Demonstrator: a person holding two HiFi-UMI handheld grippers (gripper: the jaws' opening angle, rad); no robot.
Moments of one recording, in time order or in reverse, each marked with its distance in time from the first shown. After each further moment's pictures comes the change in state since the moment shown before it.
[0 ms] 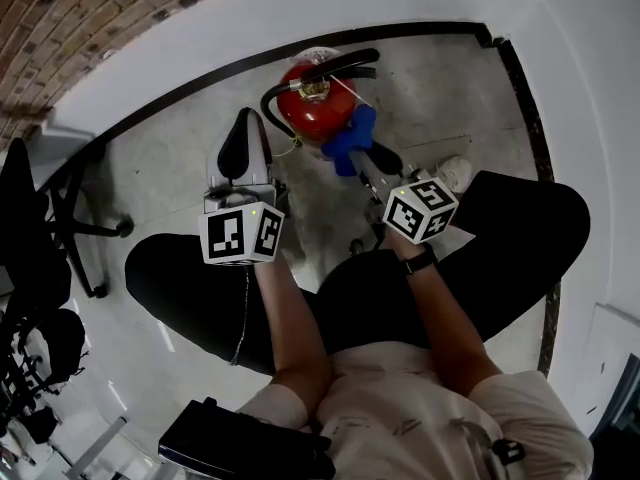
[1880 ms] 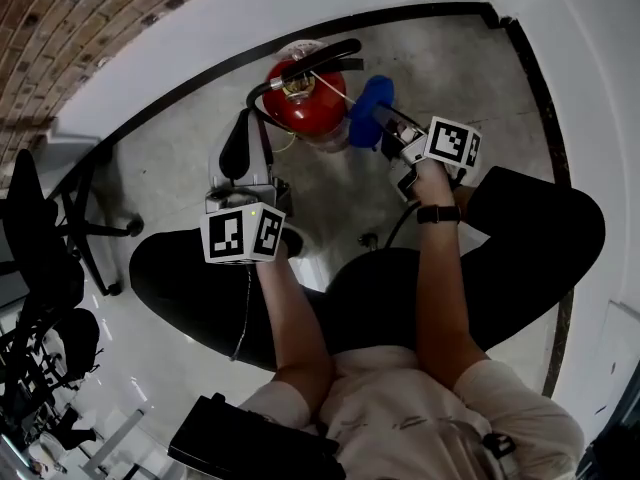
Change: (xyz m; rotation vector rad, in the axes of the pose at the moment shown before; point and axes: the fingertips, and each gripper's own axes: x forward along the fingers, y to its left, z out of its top) left arm 0.013 -0.018 -0.024 0.018 0.048 -0.029; right arm 0.022 -0.098 -0.005 0.603 0.098 0.090
